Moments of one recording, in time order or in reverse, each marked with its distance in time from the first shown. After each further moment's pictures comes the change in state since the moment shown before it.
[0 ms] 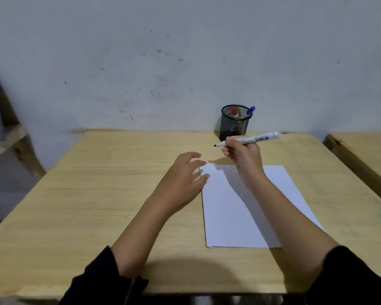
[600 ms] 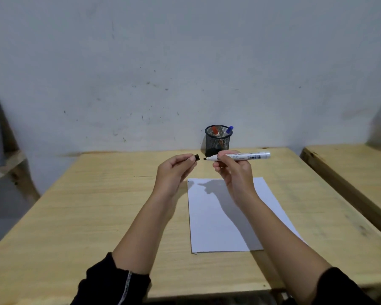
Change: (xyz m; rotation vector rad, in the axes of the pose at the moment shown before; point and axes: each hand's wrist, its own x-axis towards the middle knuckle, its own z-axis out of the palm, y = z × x) left_hand 0.020 0.049 -0.011 -1.191 0.230 -0.308; right_hand -0.040 -0.028 -0.013 0.222 -0.069 -0.085
